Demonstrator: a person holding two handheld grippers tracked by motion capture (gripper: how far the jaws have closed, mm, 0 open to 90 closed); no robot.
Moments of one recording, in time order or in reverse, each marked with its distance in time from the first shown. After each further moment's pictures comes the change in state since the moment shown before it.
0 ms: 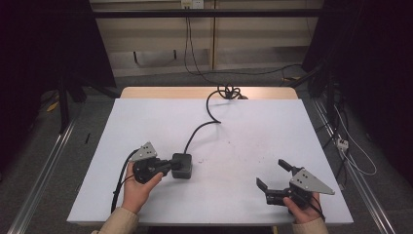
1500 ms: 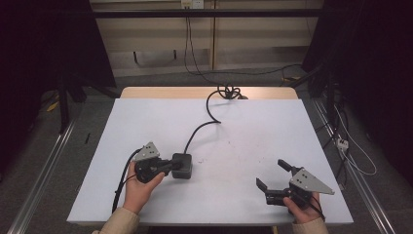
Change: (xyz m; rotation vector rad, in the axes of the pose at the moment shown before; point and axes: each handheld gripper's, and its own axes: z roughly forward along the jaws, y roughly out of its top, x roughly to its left) left arm 0.000 0.001 0.004 0.026 0.019 0.020; right arm 0.000 0.000 0.000 0.003 0.006 0.000
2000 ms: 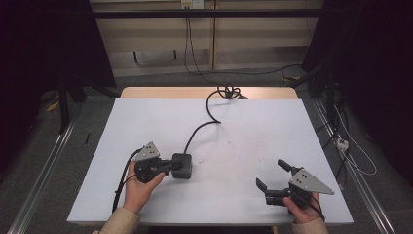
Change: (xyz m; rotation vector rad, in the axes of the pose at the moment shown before) left arm -0.001 0.000 0.000 0.008 0.008 0.003; right arm 0.001 0.000 0.000 0.001 -0.002 -0.003
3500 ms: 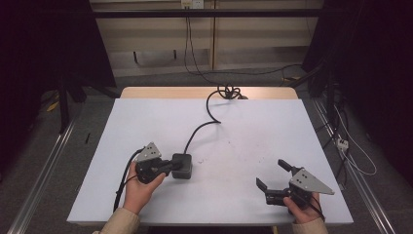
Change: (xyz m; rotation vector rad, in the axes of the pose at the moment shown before) left arm -0.004 0.002 0.000 0.016 0.026 0.016; right arm 0.000 0.000 0.000 -0.001 -0.005 0.002
